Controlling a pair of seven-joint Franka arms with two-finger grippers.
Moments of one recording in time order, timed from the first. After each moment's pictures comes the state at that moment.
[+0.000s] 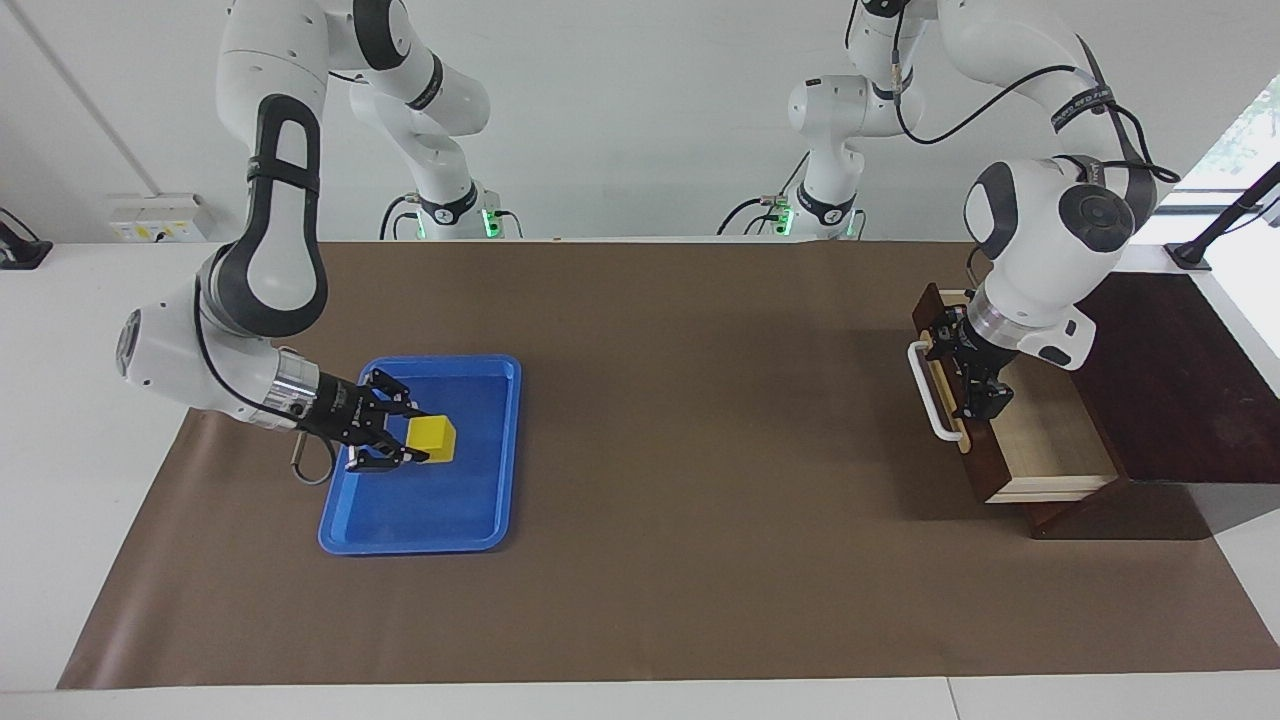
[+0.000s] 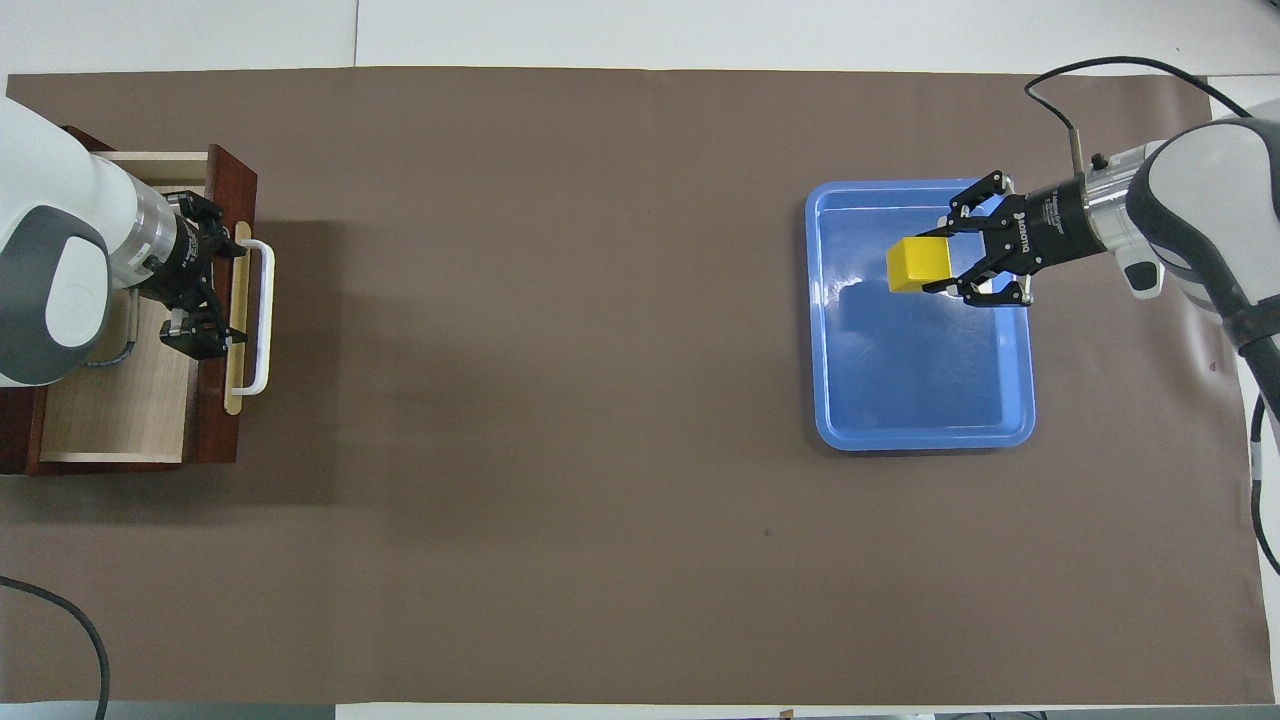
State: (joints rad) left arm -0.08 0.19 0.00 -1.77 0.02 1.90 -1.70; right arm -0.14 0.43 0.01 -1.68 0.69 1.83 1.18
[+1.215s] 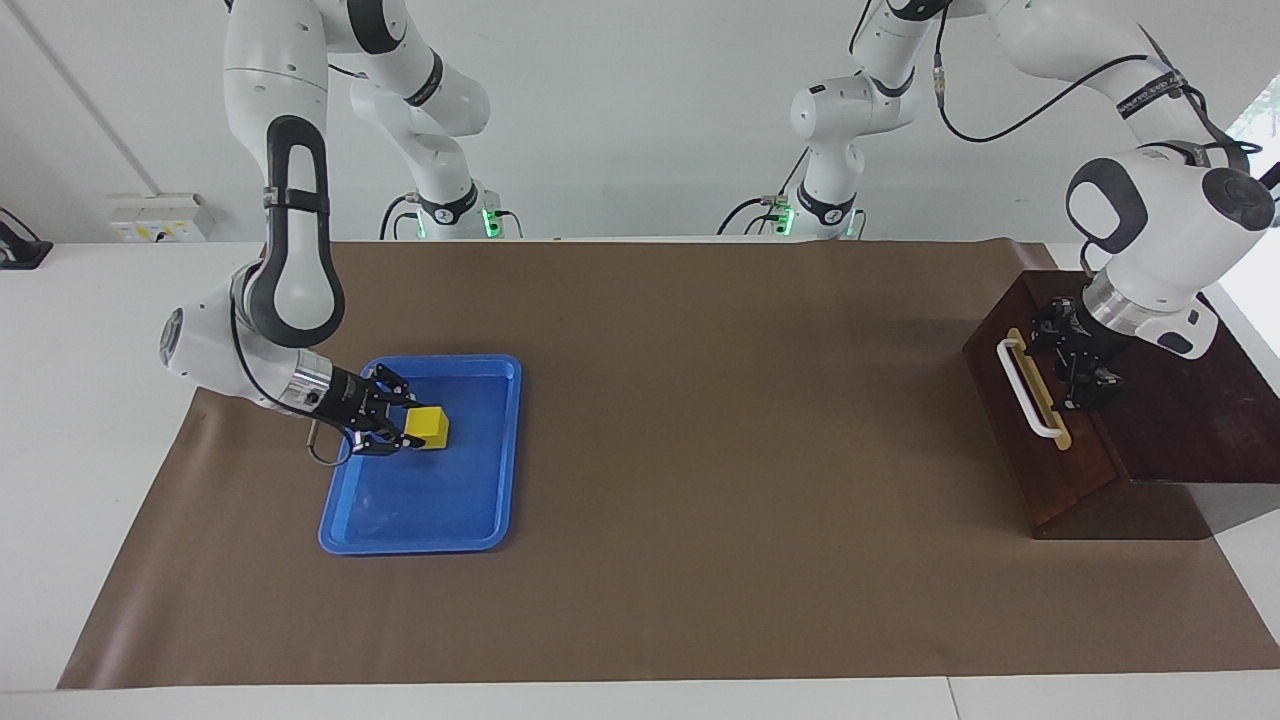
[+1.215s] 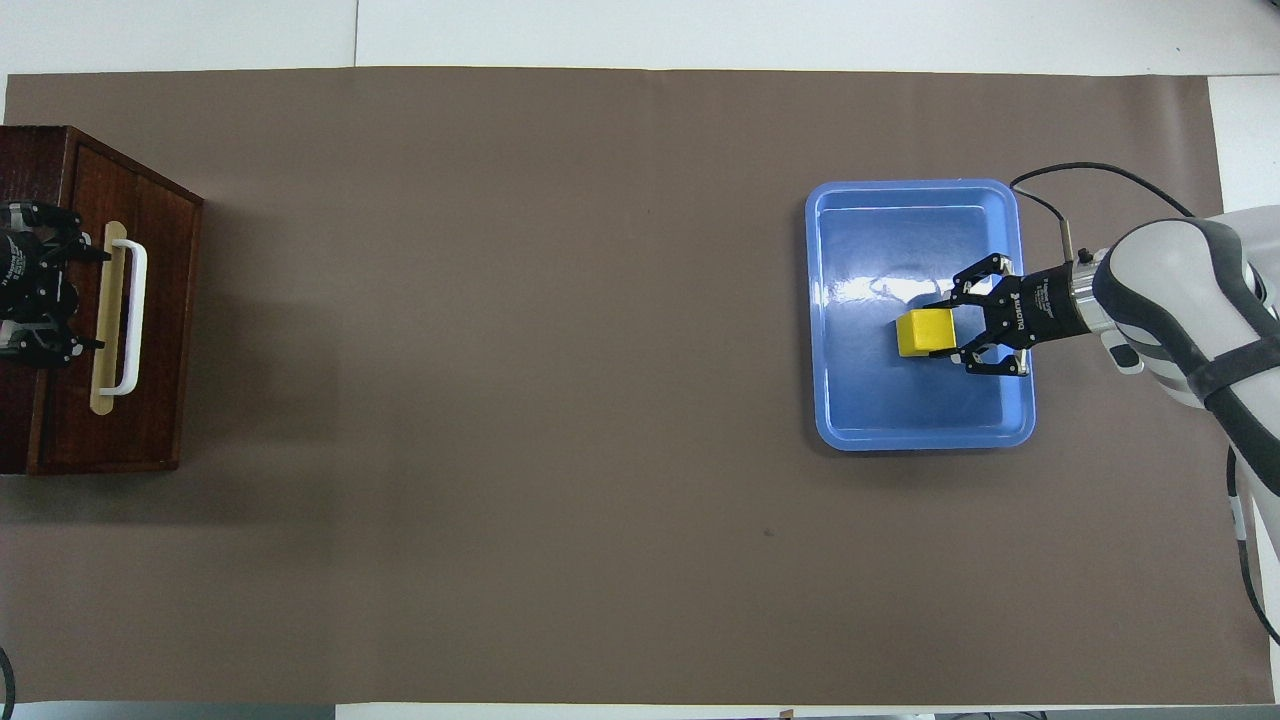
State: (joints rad) left arm 0.15 0.19 0.00 -1.77 0.01 1.95 -1.38; right arm -0.16 0.37 0.00 -1.94 0.69 2.00 1.00
